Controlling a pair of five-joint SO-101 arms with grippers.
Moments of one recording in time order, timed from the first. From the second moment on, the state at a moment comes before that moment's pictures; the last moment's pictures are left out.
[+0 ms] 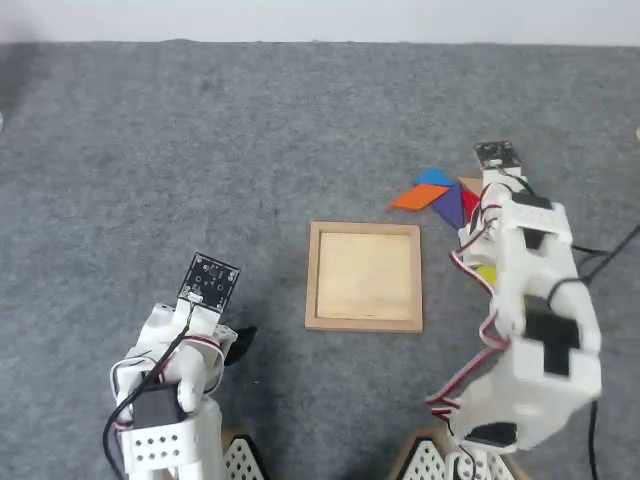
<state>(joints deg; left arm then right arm) -14.1 -103.3 97.7 72.7 -24.2 7.9 13.2 22.9 55.1 17.3</state>
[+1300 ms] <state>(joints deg) -14.1 -103.3 97.7 72.7 -24.2 6.1 9.8 27.3 58.7 20.5</state>
